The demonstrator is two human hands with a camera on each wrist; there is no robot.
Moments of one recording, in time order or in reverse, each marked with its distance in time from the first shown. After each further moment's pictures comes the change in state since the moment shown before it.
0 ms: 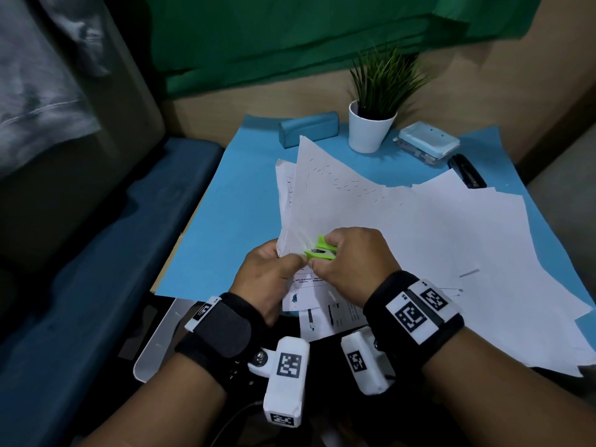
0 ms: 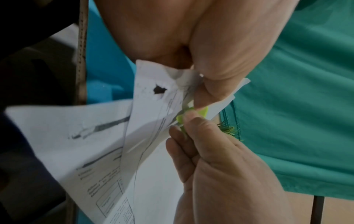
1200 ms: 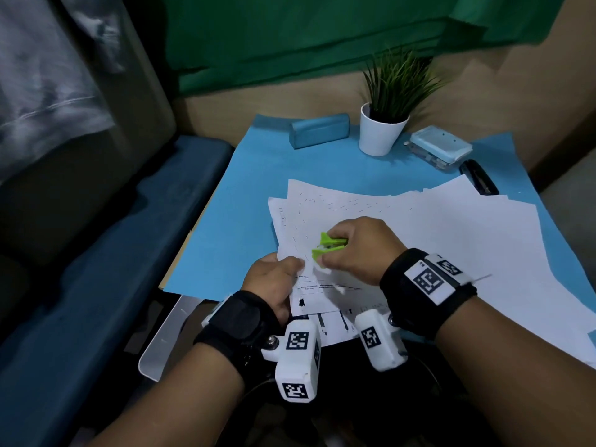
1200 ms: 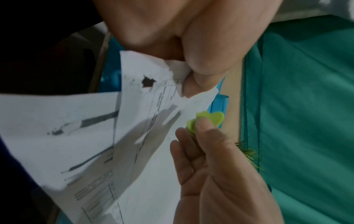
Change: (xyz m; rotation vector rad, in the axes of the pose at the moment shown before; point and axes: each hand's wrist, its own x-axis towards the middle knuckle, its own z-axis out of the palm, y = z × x) left_hand 0.010 -0.007 -0.006 -0.096 0.163 -0.238; right_hand 0.027 0.009 -0.009 0.078 -0.172 0.033
